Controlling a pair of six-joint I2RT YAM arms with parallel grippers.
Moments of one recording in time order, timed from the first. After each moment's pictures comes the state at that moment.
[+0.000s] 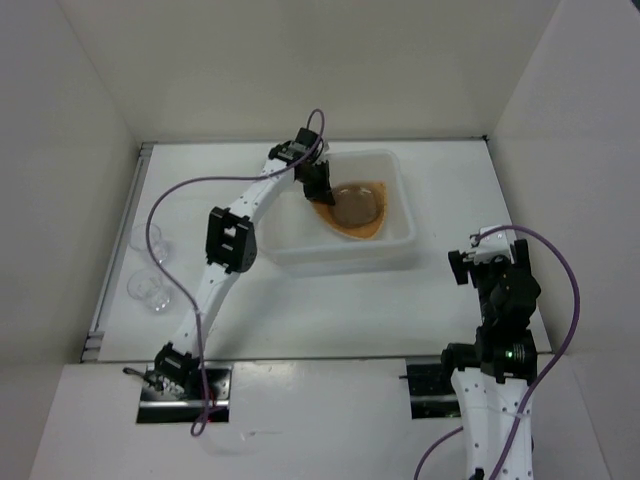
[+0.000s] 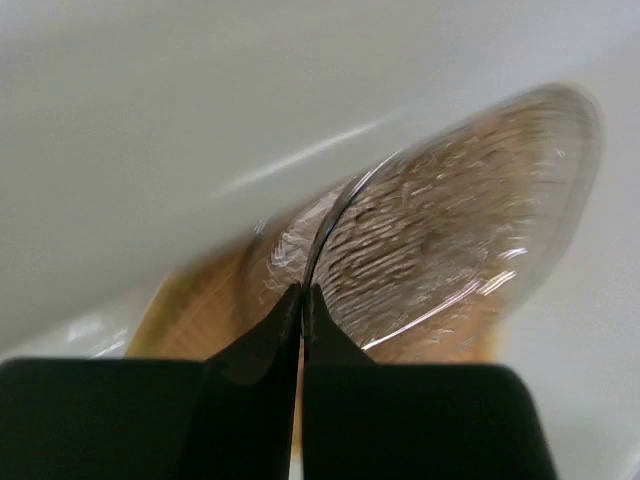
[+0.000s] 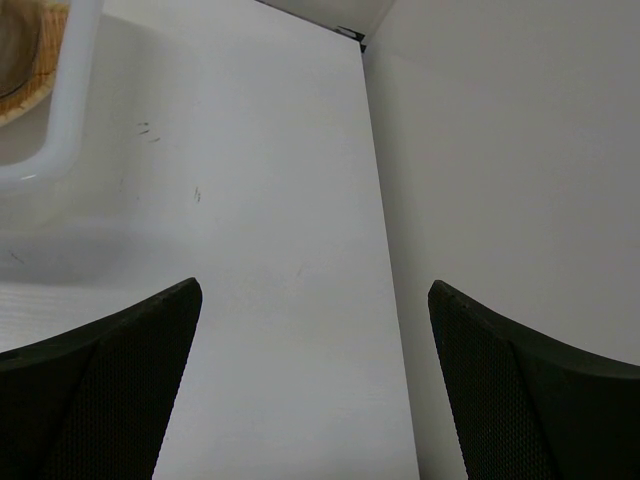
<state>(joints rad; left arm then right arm) -0.43 2.73 2.67 -0.90 0.37 -0.55 -0.11 0.28 0.59 -0.48 0.05 -0.44</state>
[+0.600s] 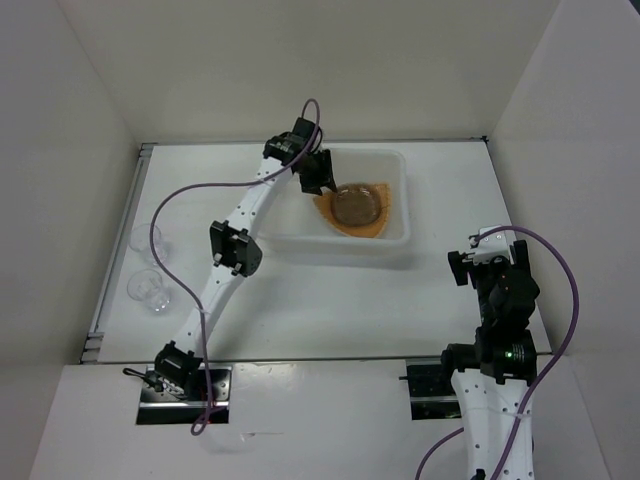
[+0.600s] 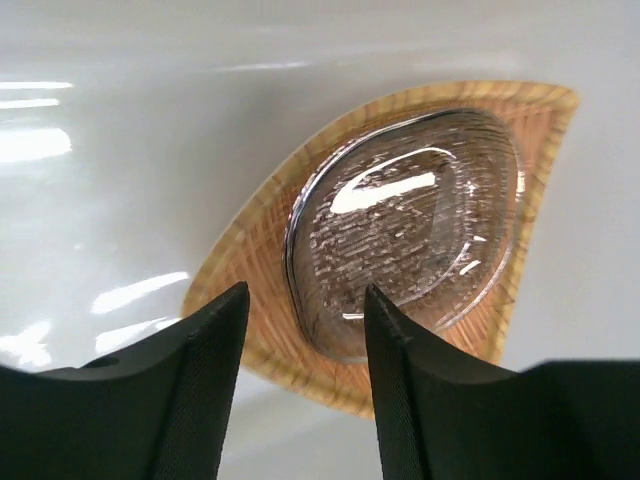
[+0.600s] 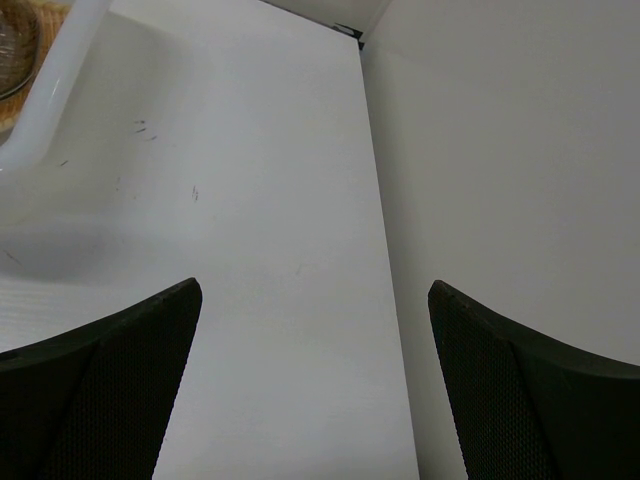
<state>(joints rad) -0.44 2.86 3.10 -1.19 0.27 -0.56 -0.10 0.28 0.59 -0.47 0.07 -0.44</state>
